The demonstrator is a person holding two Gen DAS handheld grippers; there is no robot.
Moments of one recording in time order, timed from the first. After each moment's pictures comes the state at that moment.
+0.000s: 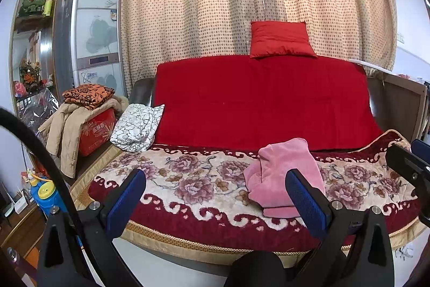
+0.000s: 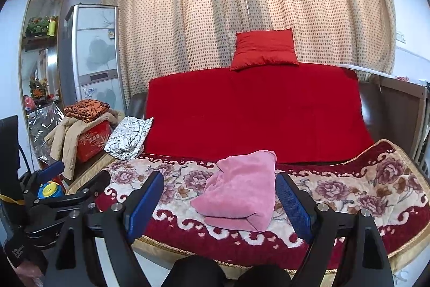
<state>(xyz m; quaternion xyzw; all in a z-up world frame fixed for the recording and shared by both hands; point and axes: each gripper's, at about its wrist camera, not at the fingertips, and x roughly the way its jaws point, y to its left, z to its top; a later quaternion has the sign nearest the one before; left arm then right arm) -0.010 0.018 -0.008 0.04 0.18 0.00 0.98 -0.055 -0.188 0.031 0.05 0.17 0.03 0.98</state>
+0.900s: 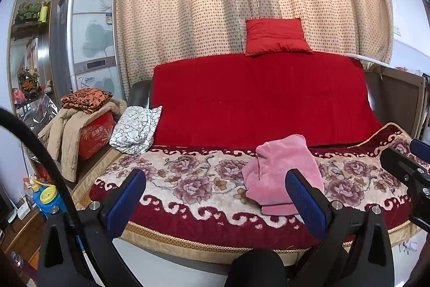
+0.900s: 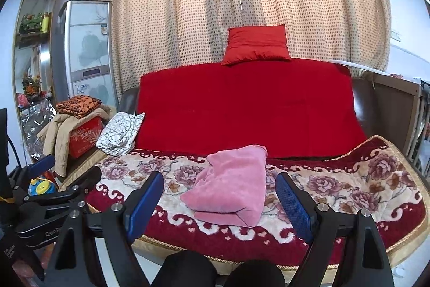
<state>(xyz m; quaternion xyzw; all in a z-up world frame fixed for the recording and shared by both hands) -0.012 0.002 -0.010 0.06 0.18 0.00 0.98 -0.053 -0.195 0.022 0.04 0.19 0.01 0.98</state>
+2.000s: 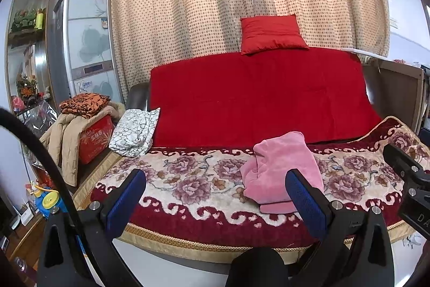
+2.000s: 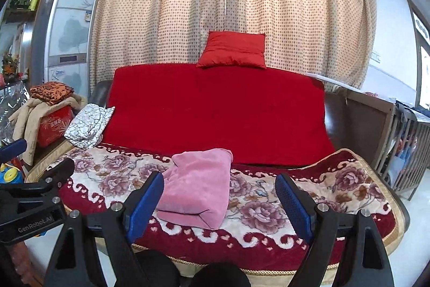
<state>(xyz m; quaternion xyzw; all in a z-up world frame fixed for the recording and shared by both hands) -0.012 -0.010 -0.013 0.07 0.18 0.00 0.98 -0.055 -0.195 0.020 -0.02 0.18 -0.08 0.98</state>
